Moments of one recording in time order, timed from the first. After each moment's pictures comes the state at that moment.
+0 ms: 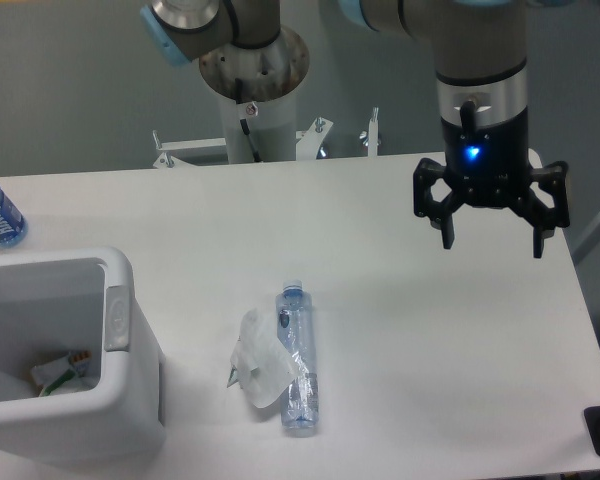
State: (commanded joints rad) arm 2.60 -1.84 -1.29 -1.10 1.54 1.02
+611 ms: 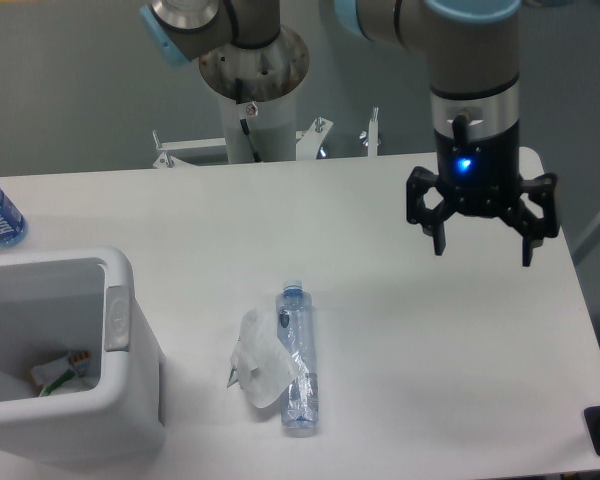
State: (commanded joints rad) arm 2.55 -1.83 -1.42 -1.00 1.54 1.01
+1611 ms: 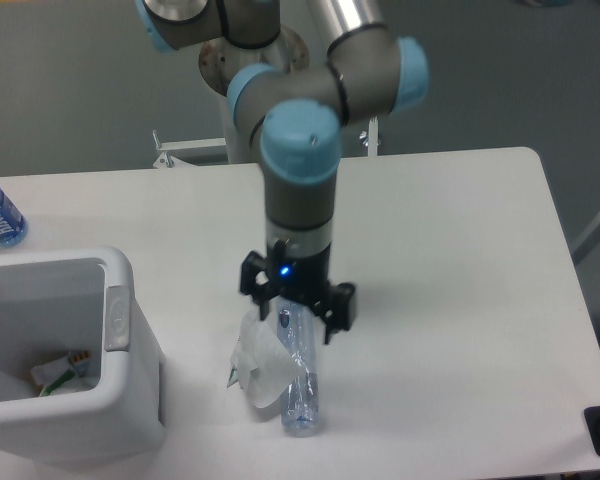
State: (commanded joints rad) arm 2.29 -1.97 -1.61 -0.92 1.40 0.72
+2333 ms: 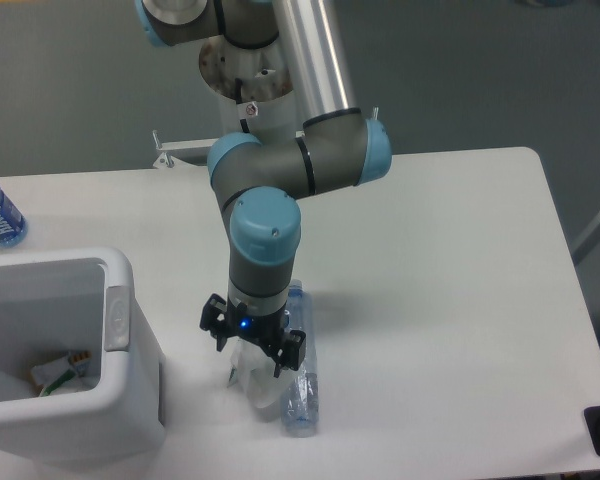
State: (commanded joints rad) arm 2.26 -2.06 -1.63 -0.86 1.39 0.68
